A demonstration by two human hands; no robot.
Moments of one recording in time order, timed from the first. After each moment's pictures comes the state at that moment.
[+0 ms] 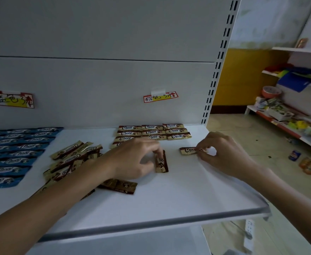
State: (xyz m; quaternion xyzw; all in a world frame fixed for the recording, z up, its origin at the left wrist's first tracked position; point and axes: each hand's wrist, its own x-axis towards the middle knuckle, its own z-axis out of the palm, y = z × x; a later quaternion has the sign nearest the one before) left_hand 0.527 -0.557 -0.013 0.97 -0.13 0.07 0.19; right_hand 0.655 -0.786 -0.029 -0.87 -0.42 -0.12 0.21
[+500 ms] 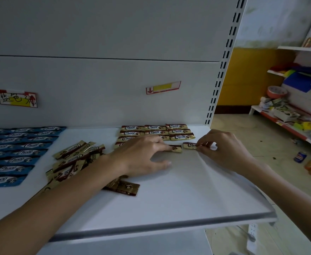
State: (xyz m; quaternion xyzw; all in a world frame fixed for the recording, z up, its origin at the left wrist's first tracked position) left_hand 0.545 -0.562 -0.016 0.99 -0.09 0.06 0.10; right_hand 0.675 -0.775 -0.032 -0.88 -0.38 -0.10 0.24
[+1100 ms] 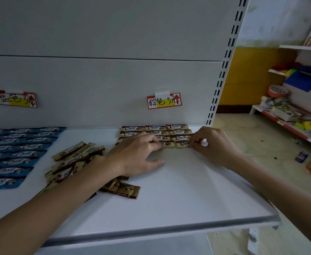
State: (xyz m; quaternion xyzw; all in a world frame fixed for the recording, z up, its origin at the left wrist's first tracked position) left_hand 0.548 -0.550 -0.021 0.99 -0.07 0.08 0.05; right_hand 0.684 -0.751 -0.033 -0.87 -0.41 -0.10 0.26
